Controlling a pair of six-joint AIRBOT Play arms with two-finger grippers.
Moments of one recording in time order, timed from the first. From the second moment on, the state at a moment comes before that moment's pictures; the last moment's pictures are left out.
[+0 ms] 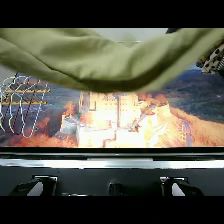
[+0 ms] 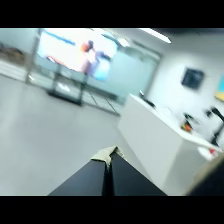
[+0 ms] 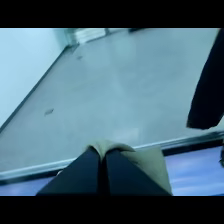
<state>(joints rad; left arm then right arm) 0.21 -0.85 2.00 1.18 -0.86 -1.81 -0.27 -0.91 2.11 -1.23 1.10 1.73</state>
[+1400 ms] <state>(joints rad) 0.05 -1.71 1.62 1.16 -0.93 -1.91 -0.14 -1.94 1.98 -1.00 1.29 1.81</state>
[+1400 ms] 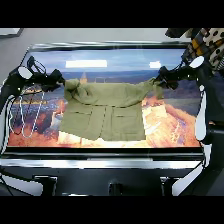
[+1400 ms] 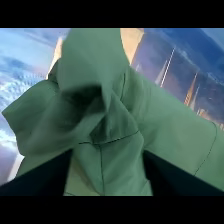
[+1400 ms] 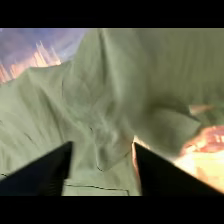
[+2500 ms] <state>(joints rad) 0.33 -1.30 0.94 1.10 -1.09 -1.51 -0.10 -1.58 1.01 -0.93 1.34 1.36</state>
